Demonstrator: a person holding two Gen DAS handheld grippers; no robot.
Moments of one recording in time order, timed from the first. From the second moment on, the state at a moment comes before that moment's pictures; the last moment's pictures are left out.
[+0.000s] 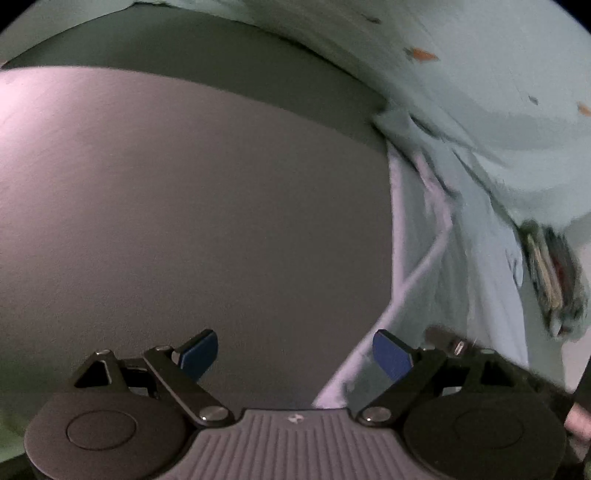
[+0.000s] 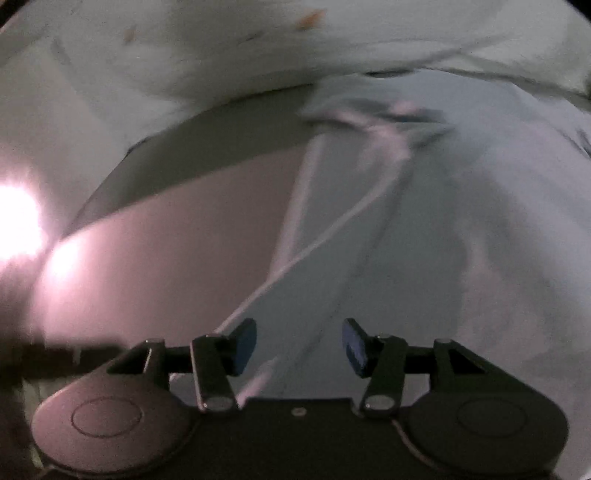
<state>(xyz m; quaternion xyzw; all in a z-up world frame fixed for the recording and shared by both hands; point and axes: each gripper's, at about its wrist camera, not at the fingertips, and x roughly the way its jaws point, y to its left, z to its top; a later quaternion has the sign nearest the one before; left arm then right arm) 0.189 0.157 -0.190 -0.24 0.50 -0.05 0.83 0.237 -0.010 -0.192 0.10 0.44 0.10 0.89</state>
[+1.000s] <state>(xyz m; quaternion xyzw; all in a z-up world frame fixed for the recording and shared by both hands) 0.207 0.155 -0.202 -0.25 0.51 -0.16 0.81 0.181 0.007 -0.166 0.07 0.42 0.05 0.90</state>
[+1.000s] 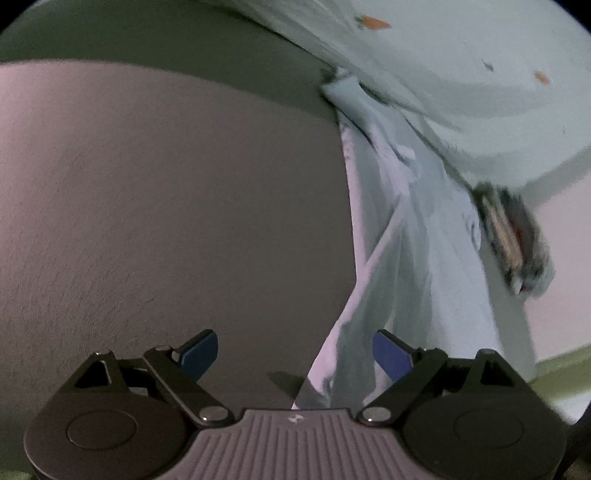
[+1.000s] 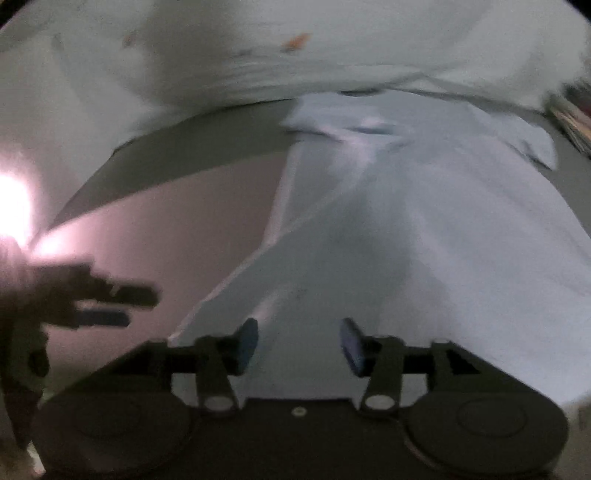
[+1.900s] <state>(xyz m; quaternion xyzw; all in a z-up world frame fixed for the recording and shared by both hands) 0.213 0.129 -0.210 -0.24 0.53 -0.17 0.79 0.152 -0.120 -0.202 0.24 0.52 -0.03 0.82</state>
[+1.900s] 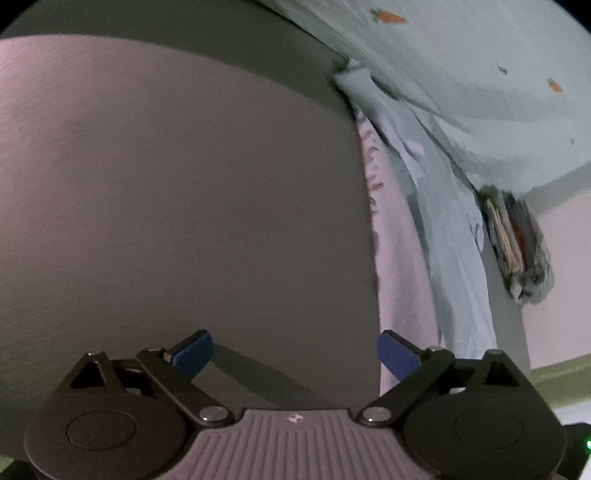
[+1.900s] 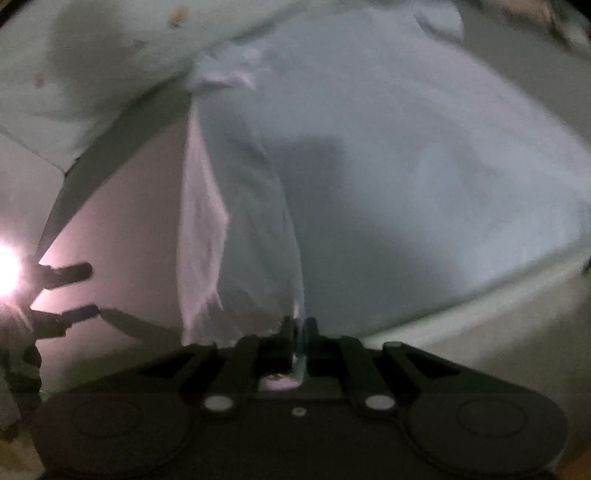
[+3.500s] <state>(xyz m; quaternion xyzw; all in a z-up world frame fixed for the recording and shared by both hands) 0.170 0.039 -0.202 -0.27 0.62 -0.16 0.72 0.400 -0.207 -0.159 0.14 0.43 0.14 0.88</state>
